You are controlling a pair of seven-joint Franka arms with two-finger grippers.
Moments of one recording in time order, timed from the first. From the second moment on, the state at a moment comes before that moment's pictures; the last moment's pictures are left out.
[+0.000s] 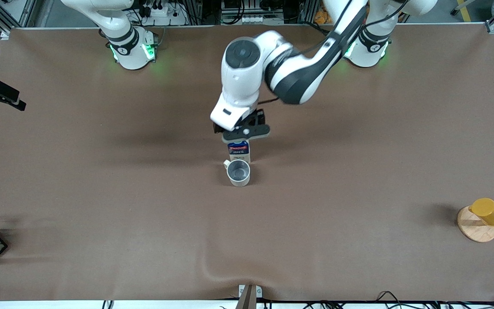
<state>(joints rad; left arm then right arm) -0.67 0.53 -0.19 -1.28 0.08 1.90 -1.09 -0.03 -0.06 -0.09 -1.62 0.05 1.53 -0.09</state>
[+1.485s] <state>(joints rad) 0.08 0.00 -0.18 -1.59 0.03 1.51 -0.01 -0.02 -0.06 -0.09 -1.61 0.05 1.53 -0.01</state>
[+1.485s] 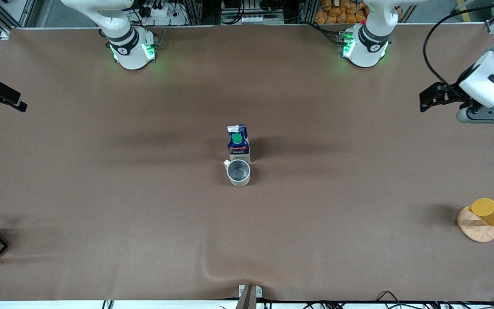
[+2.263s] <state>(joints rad) 0.12 0.00 -0.18 -1.55 0.03 1.53 0.00 -0.02 -0.06 -0.09 -1.61 0.05 1.53 -0.01</state>
